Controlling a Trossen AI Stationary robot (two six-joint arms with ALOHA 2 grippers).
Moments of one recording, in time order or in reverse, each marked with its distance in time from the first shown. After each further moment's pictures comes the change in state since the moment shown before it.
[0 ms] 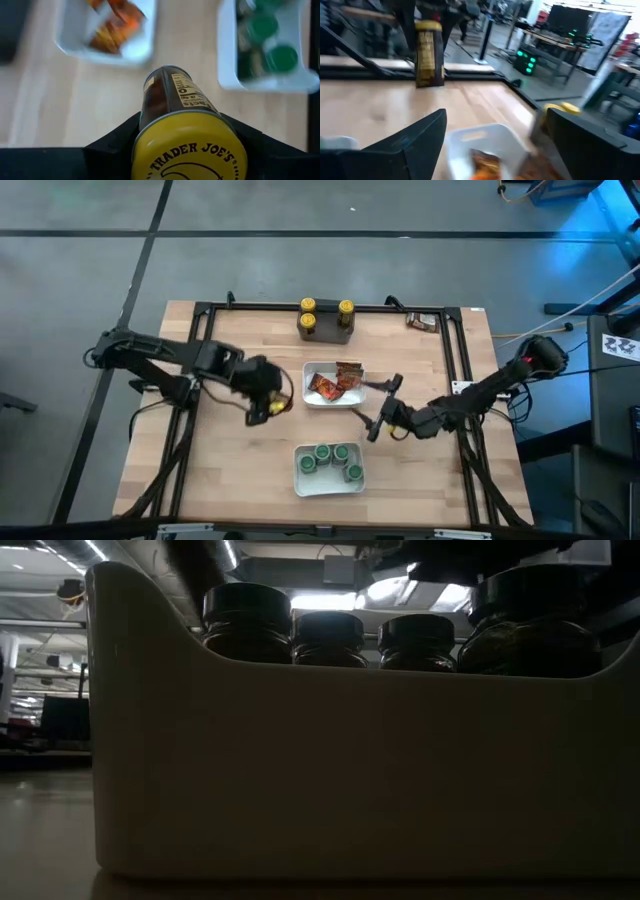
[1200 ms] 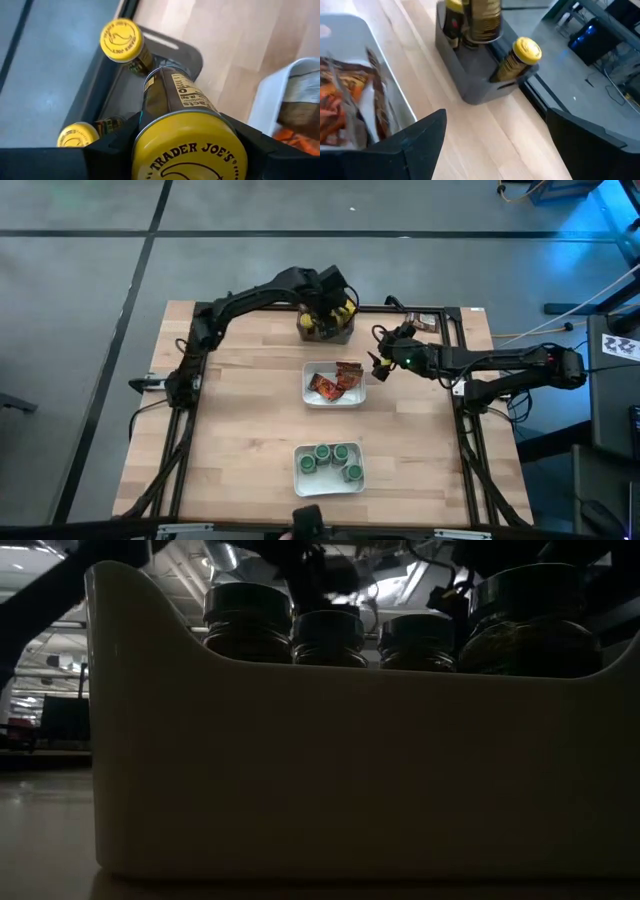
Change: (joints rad) left arm 0.615 0.817 0.899 -0.105 0.009 0.433; right arm -0.671 -0.196 0.000 -0.668 -0.406 0.016
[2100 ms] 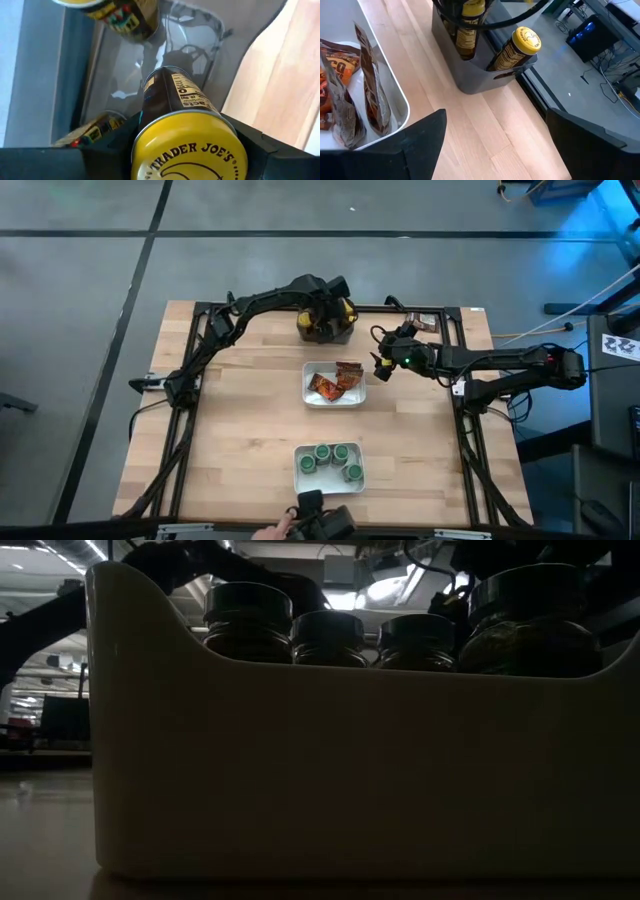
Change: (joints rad) left arm 0.073 0.206 0.000 -0.012 0.023 0.163; right arm -0.018 0.000 0.000 -0.051 0.001 -0.029
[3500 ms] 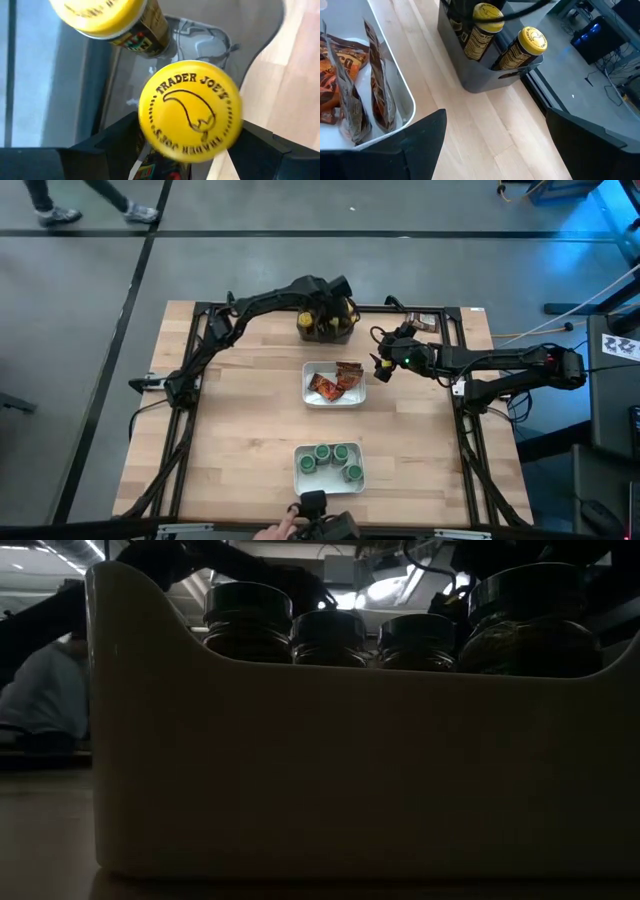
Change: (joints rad) left arm -0.024 -0.015 -0.001 0.048 -0.070 0.025; right arm 0.000 0.000 0.000 -0.005 -0.024 -0.009
